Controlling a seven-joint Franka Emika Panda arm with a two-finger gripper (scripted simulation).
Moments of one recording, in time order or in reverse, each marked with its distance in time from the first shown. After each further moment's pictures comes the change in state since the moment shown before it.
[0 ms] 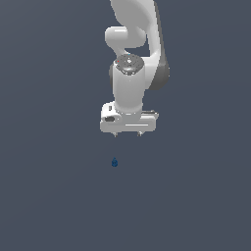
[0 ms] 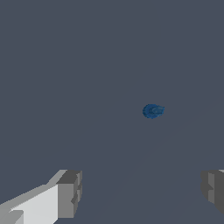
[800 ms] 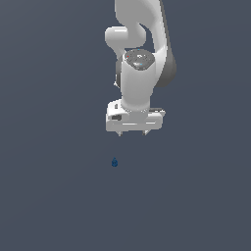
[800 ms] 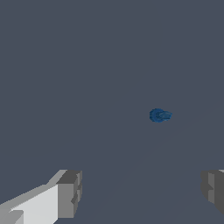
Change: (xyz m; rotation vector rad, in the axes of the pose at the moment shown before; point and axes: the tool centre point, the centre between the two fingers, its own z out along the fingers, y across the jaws) arm 0.005 -0.019 -0.012 -0.013 0.007 -0.044
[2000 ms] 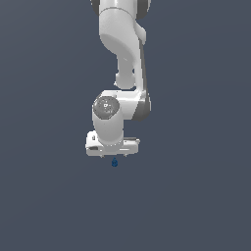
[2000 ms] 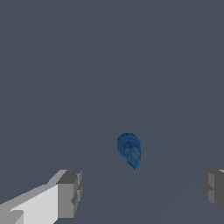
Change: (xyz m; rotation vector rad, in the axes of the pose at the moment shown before) arm 0.039 0.080 0.098 0.012 -0.026 0.005
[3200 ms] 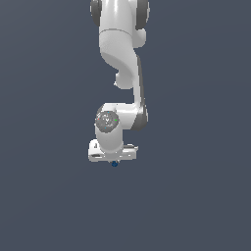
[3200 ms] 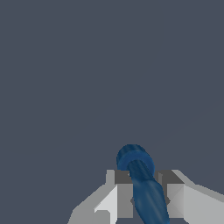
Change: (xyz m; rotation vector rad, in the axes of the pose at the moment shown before) arm 0.001 0.003 0.054 0.000 -0.001 -0.001
